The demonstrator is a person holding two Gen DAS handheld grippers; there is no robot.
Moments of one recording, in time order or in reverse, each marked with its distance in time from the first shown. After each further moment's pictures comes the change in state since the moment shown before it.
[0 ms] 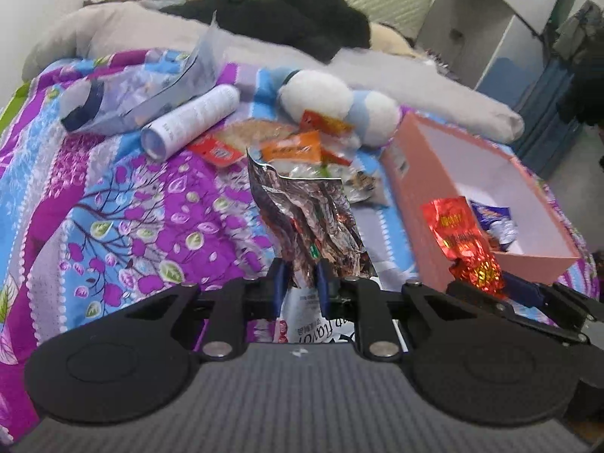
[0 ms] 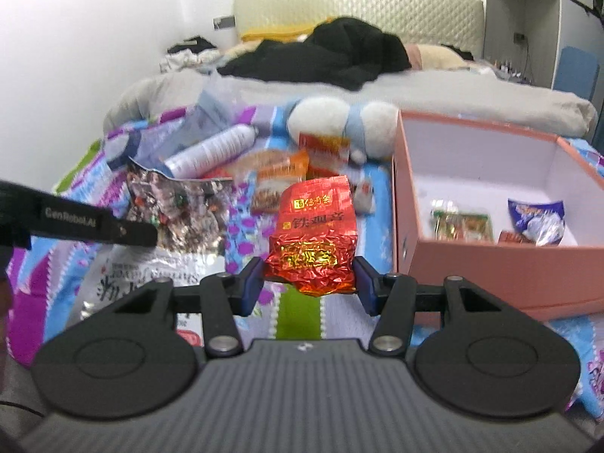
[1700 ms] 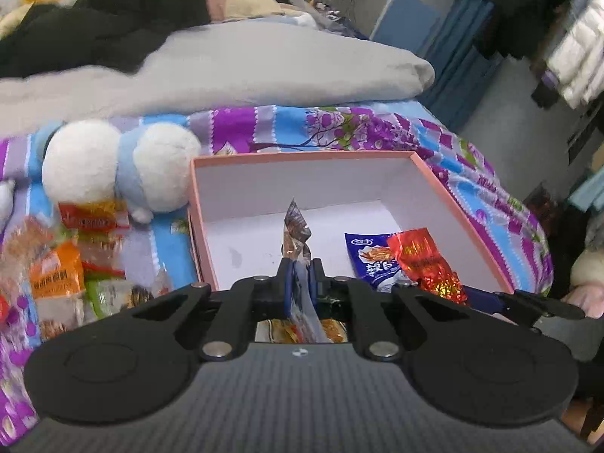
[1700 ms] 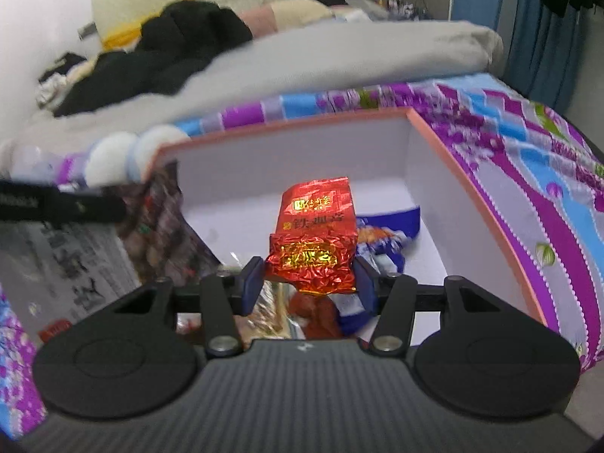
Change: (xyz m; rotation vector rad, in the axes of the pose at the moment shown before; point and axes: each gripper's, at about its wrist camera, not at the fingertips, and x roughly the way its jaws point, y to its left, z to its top) left arm 0.187 -0.232 0.151 0.255 0.146 -0.234; right arm 0.066 -0.230 0.075 0.249 0.172 -0.244
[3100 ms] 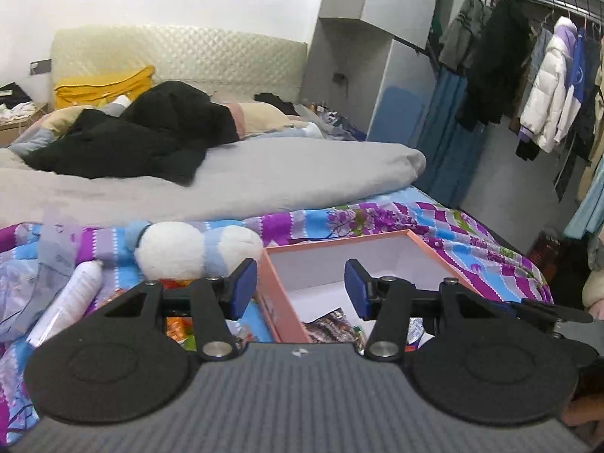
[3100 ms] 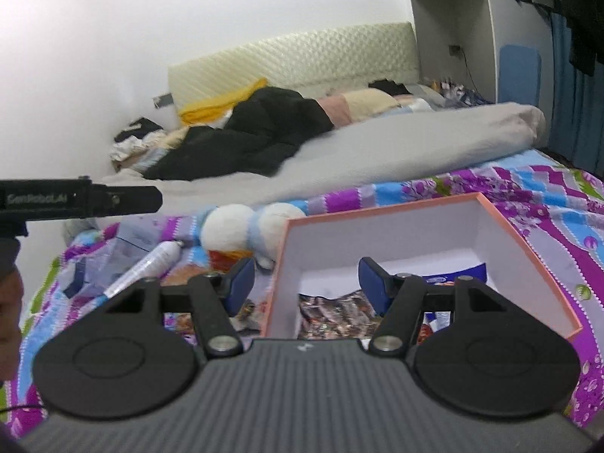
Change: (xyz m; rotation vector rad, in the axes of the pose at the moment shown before) left arm -0.194 0.039 -0.056 0.067 -0.349 0.047; right arm -0.112 0.074 -0.024 -0.027 -0.307 0.203
